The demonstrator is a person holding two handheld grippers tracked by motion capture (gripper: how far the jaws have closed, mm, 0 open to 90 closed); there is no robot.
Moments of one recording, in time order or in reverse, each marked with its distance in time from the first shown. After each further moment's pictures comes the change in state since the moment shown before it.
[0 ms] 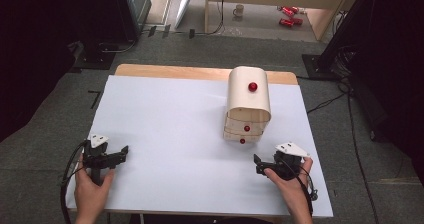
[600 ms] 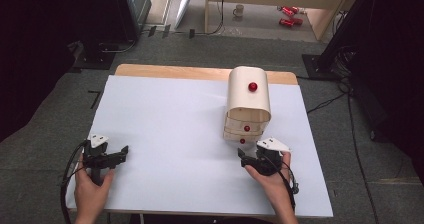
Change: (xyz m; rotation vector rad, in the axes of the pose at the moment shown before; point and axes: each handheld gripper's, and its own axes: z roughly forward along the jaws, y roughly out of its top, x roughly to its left) left arm 0.000 0.000 0.000 0.000 0.000 0.000; right arm 0.040 0.015 0.020 -0.030 0.109 -0.008
